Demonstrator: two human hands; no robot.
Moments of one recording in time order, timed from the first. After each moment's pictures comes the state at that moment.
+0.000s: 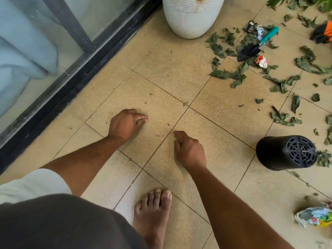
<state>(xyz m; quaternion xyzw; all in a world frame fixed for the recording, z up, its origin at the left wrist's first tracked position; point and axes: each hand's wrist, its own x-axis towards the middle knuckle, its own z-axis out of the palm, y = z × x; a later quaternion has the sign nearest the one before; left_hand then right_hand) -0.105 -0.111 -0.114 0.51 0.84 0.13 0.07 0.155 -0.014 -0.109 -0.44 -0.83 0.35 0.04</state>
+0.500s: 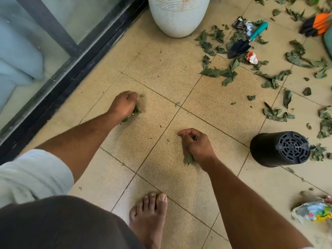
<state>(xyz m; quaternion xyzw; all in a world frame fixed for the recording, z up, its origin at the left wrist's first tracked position) -0.133 -0.025 -0.096 0.27 0.86 0.29 0.33 0.186 0.033 -0.109 -0.47 -0.55 0.68 0.10</state>
